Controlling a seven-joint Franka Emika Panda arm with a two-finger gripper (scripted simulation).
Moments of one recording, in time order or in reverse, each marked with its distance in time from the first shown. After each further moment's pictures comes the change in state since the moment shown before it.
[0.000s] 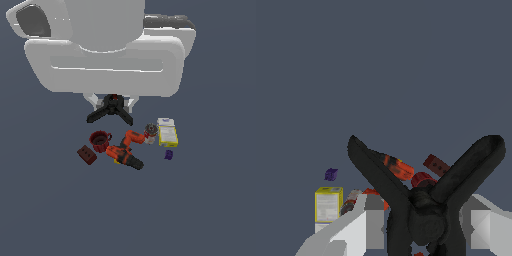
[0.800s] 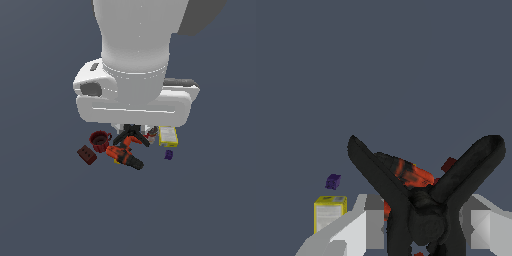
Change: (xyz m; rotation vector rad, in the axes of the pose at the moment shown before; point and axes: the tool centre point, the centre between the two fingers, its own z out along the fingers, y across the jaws) arm -0.004 -0.036 0.073 0.001 0.000 0.001
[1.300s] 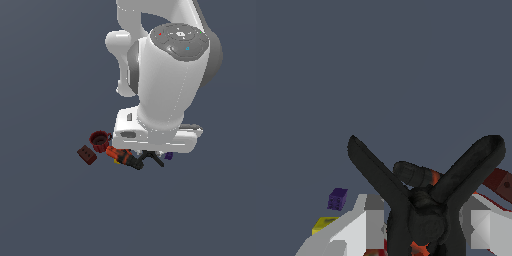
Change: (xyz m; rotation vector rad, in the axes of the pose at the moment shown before) arm -0.001 -0.052 0.103 0.000 -0.001 0.000
